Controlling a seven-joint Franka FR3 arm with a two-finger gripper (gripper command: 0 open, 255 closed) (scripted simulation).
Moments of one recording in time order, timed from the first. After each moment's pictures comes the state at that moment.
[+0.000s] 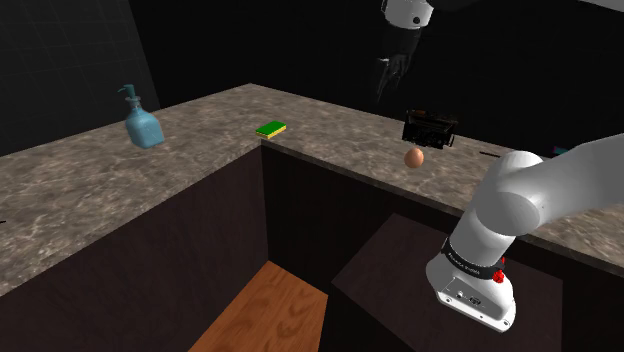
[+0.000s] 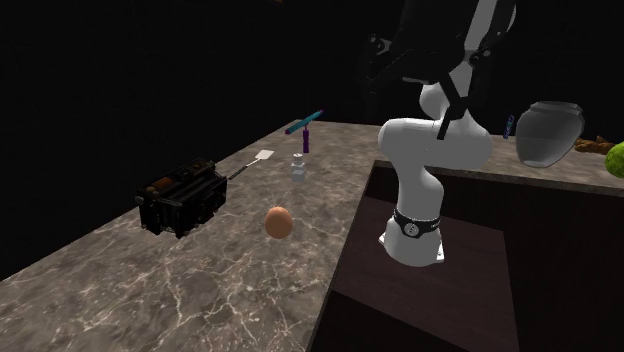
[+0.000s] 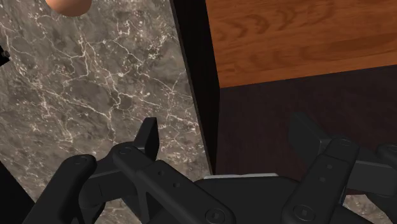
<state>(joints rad) 0.01 -0.80 0.04 -2.38 -0.10 1.71 0.02</state>
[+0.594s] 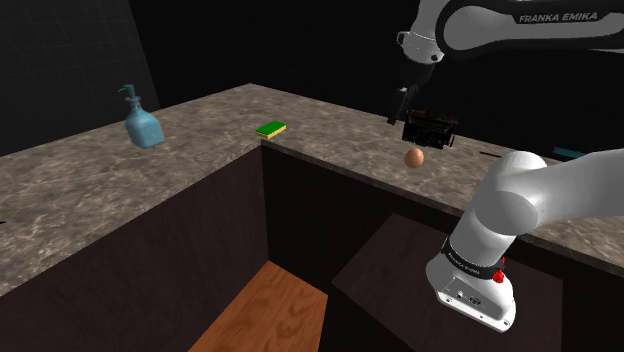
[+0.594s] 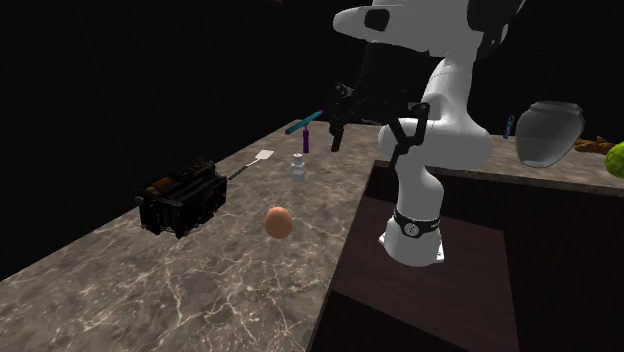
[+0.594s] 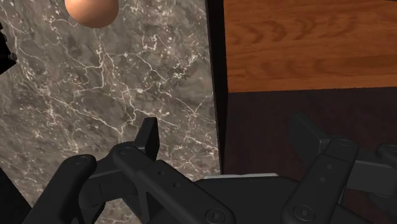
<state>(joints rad) -0.02 -0.96 -0.08 -2.63 -0.20 1.85 -0.15</state>
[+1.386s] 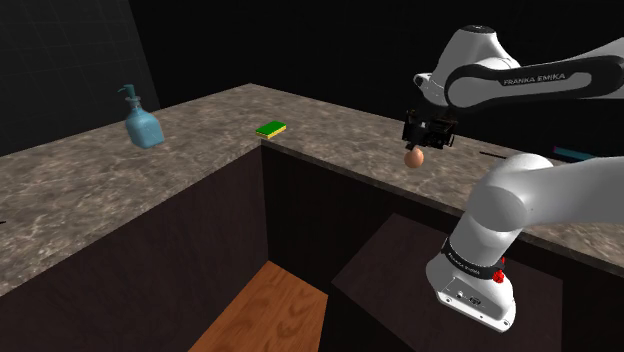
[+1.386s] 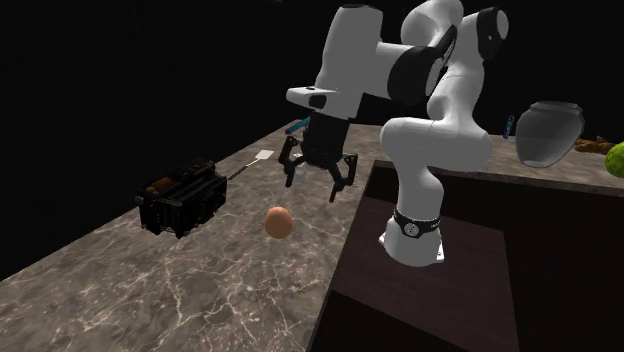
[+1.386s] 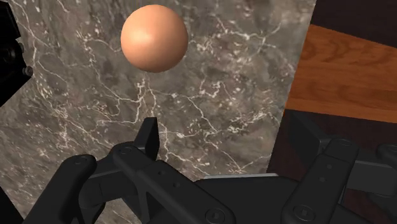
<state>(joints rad) -0.16 -1.01 -0.41 -2.91 -0.49 2.18 -0.47</state>
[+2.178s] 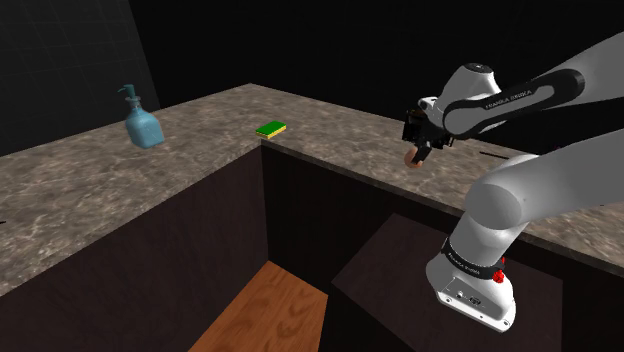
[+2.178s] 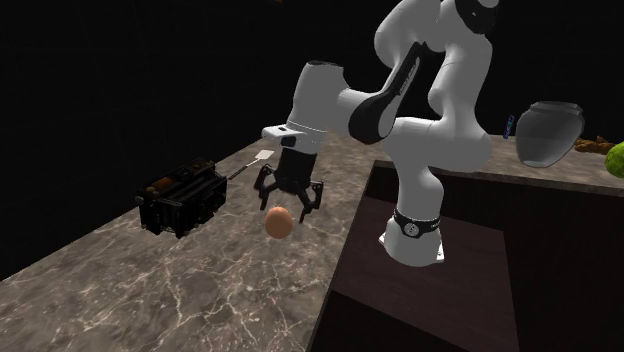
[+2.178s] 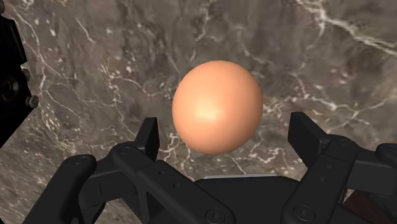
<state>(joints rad) -0.23 -0.72 -0.72 -2.95 -0.71 2.58 -0.68</state>
